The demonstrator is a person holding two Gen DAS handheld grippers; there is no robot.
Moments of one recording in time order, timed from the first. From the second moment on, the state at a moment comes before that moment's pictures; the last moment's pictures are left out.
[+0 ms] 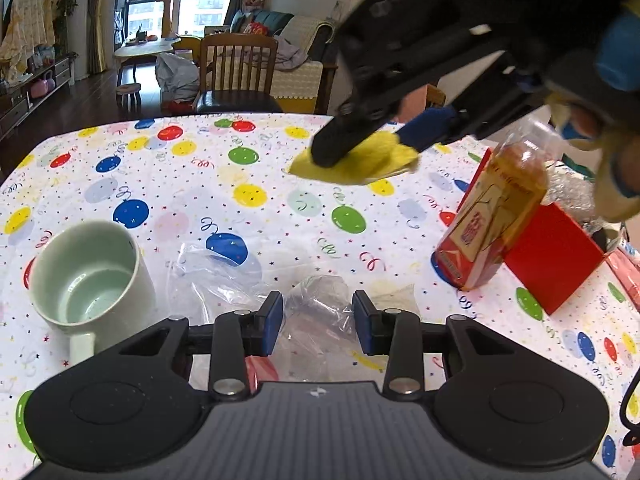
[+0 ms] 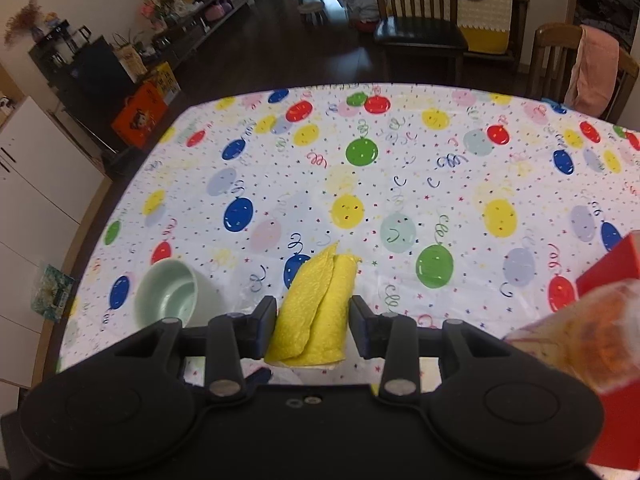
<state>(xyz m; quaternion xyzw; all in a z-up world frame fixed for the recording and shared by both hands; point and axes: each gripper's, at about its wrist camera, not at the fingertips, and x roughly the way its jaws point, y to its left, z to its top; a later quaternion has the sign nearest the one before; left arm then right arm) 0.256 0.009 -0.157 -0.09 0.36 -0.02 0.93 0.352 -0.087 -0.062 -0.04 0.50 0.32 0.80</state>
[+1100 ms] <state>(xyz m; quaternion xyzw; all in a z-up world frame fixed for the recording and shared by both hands) 0.259 -0.040 -0.007 -0.09 0.29 -0.09 0.95 0.312 -0.294 0.024 0.01 0.43 0.30 0.85</state>
